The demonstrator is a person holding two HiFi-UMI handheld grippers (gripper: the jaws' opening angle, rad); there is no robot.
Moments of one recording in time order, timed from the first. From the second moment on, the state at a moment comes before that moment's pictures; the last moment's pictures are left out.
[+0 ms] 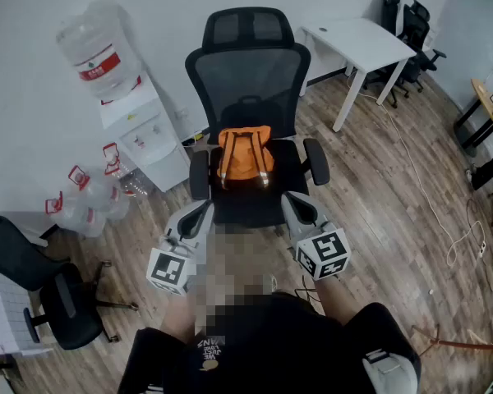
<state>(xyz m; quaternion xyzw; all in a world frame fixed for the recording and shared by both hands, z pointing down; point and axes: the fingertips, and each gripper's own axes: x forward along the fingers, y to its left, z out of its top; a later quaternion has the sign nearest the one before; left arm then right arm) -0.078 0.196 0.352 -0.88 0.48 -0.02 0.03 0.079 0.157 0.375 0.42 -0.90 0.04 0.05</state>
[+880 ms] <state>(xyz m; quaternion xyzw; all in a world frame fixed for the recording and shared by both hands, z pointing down) -0.101 0.212 0.371 -0.90 0.44 -0.01 0.00 0.062 0.177 0.384 0.46 -0.88 0.06 0.05</state>
